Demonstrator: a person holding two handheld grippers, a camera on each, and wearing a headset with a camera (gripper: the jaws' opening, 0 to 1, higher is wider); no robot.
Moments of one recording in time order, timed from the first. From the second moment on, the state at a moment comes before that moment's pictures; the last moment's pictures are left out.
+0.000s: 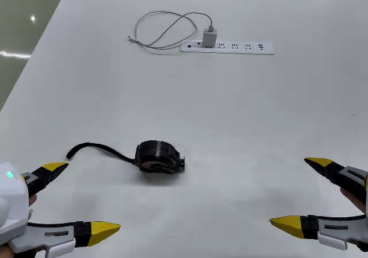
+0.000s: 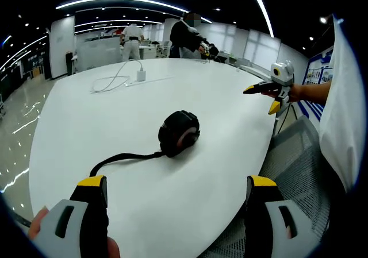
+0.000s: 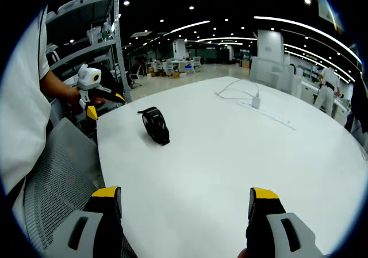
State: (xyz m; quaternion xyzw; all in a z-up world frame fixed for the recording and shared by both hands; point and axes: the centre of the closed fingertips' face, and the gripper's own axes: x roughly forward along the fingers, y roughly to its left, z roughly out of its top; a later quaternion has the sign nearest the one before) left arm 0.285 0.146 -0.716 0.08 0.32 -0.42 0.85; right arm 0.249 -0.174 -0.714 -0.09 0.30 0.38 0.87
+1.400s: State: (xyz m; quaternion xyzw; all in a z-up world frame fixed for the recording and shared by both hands) left arm 0.284 0.153 -0.717 0.10 0.32 -0.42 0.84; right arm 0.239 -0.186 -0.716 -0.08 0.31 0.38 0.87
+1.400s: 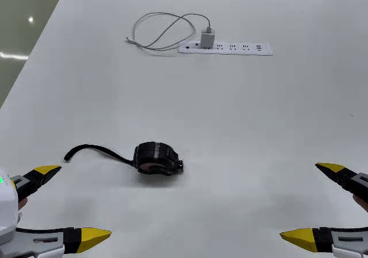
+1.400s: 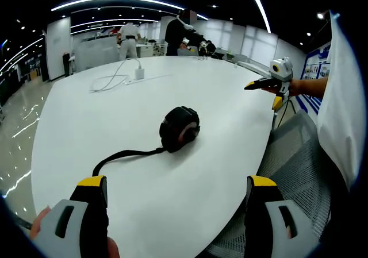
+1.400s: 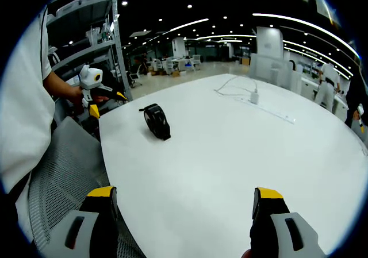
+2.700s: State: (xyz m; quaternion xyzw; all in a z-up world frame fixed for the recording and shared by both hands) left arm 0.284 0.152 -0.715 0.11 0.32 -0.43 0.84; right arm 0.236 -0.182 -0.715 -0.08 0.31 0.38 0.87
